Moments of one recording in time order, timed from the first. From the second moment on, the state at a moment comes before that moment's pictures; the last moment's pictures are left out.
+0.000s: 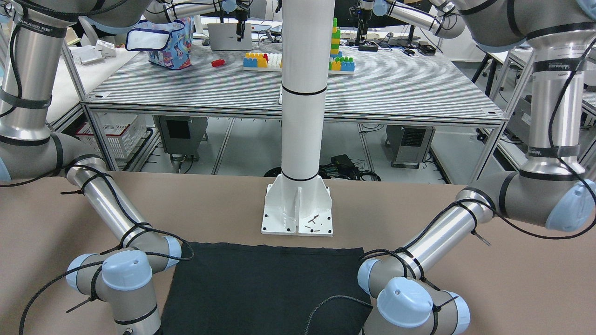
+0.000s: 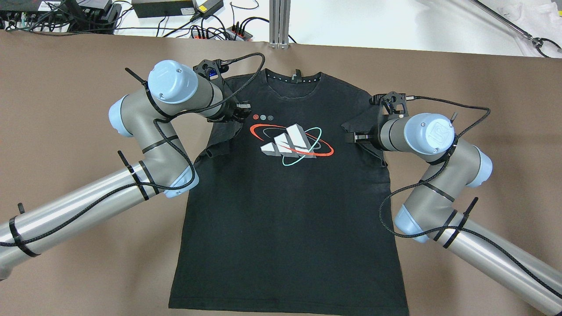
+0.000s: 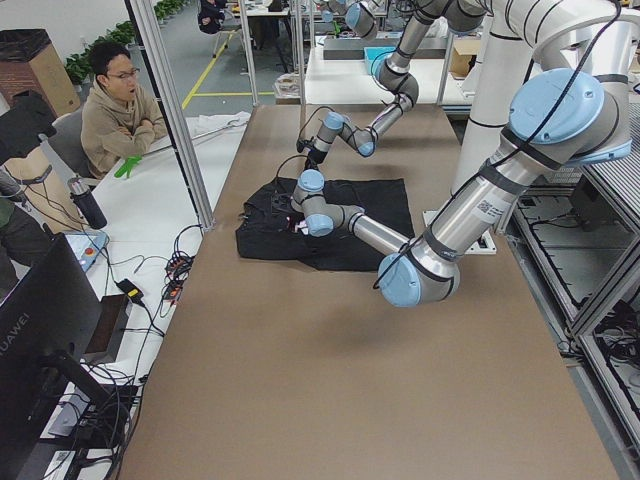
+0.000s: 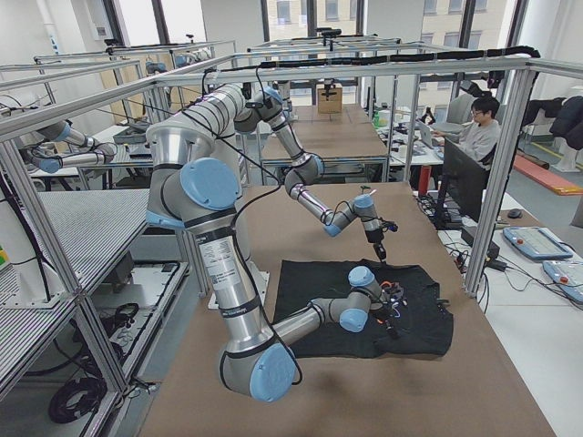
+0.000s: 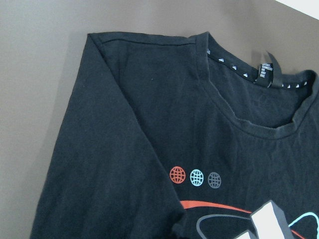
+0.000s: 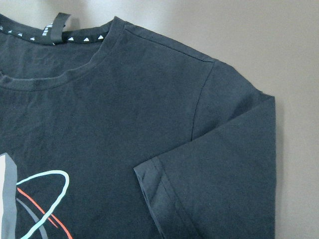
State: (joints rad) left arm -0.76 -2.39 -1.21 -2.25 -1.89 -1.35; right arm 0.77 -1.10 1.46 -0.91 1.72 0.99
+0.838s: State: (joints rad) left arm -0.72 -2.10 -1.59 -2.24 -1.87 -1.38; right arm 0.75 -1.22 1.65 -0.92 1.72 1.07
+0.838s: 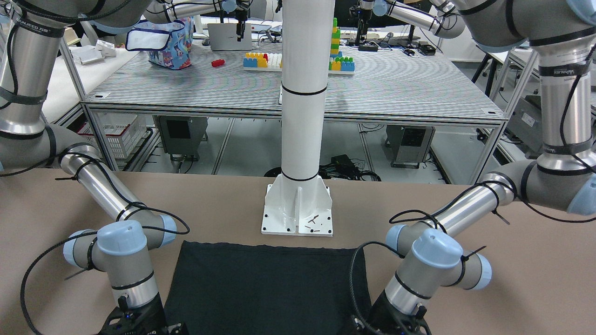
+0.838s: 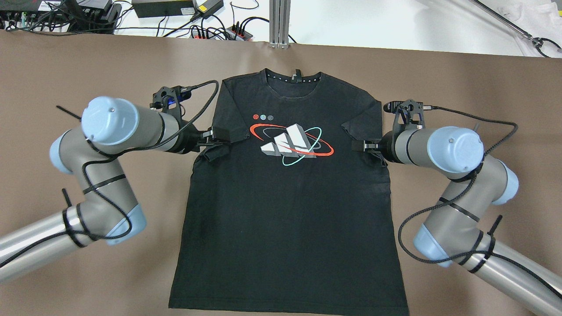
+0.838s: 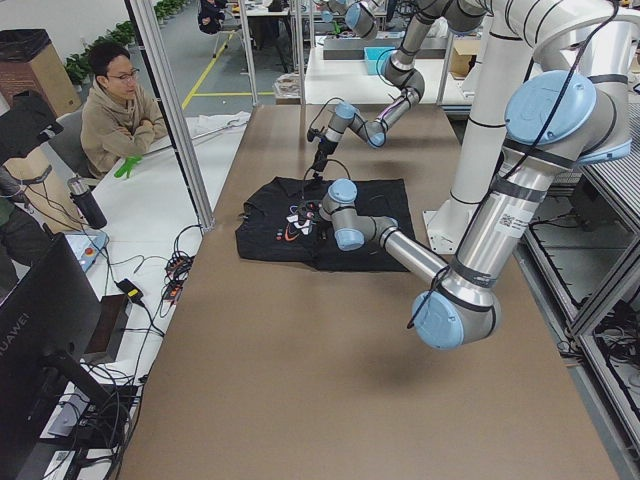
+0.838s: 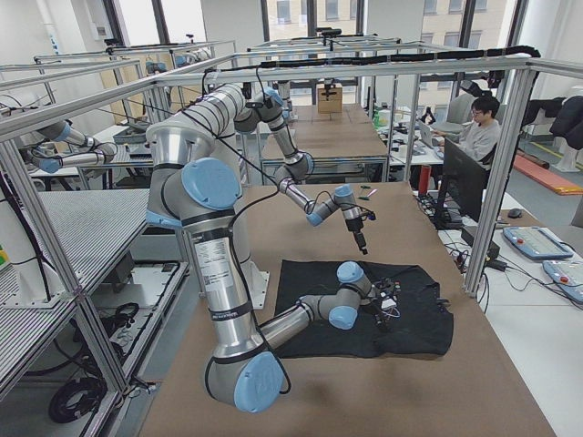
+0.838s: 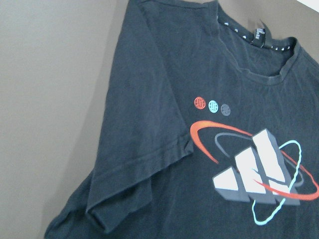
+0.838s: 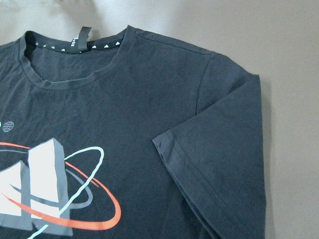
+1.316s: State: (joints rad) left arm -0.55 -1.86 -1.85 -2.24 -1.68 -1.57; right arm 0.52 -1.47 1.98 -0.99 1.56 1.60
